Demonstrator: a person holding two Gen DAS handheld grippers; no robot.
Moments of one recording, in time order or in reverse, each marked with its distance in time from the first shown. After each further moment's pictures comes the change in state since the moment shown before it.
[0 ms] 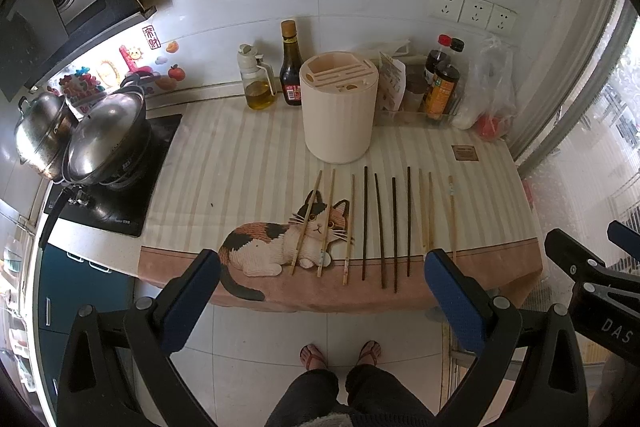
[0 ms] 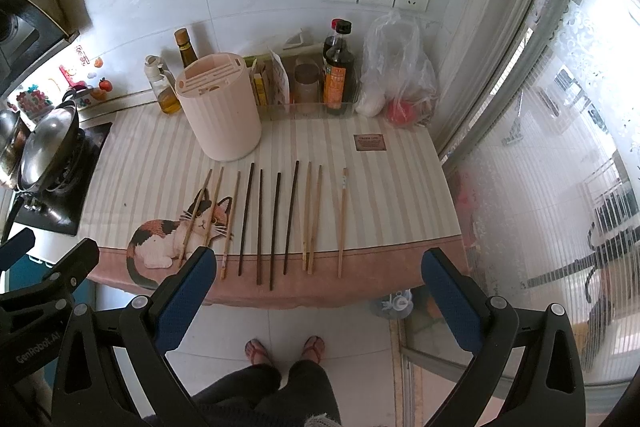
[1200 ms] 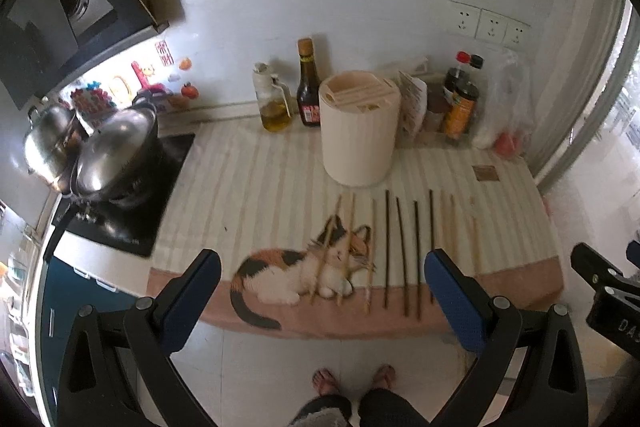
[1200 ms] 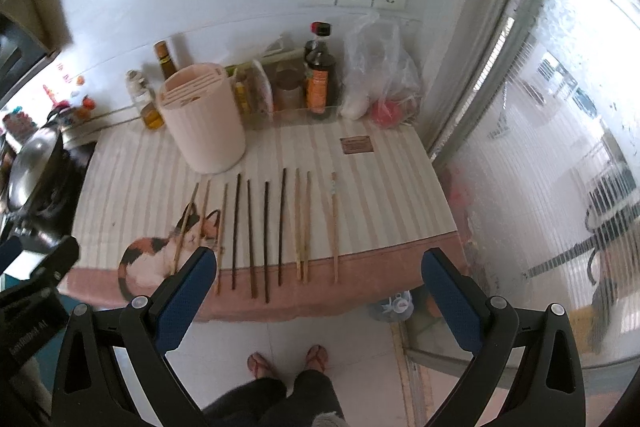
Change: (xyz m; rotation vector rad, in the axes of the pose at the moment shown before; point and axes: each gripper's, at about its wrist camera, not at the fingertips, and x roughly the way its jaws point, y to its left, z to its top) left arm 0.024 0.013 0.007 0.007 -0.104 0.052; right arm 0.015 -0.003 -0.004 0.079 -0.034 -0.049
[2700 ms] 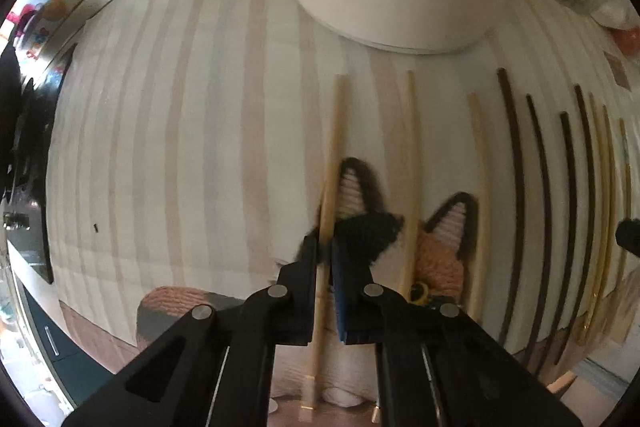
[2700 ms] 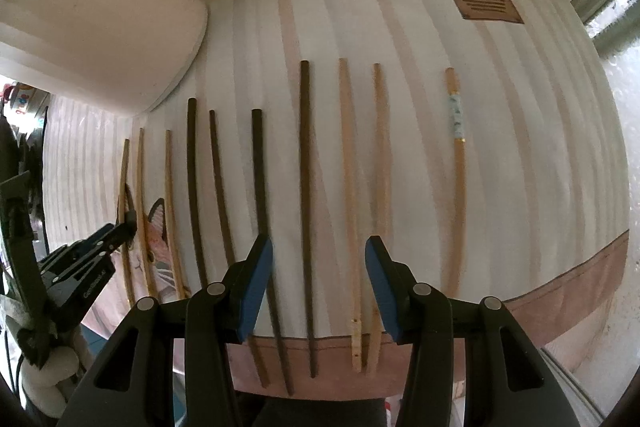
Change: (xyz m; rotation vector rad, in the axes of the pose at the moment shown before) left arm 0.337 -0.006 -0.037 0.084 0.505 0.012; right arm 0.372 0.048 0.013 0.052 0.503 0.218
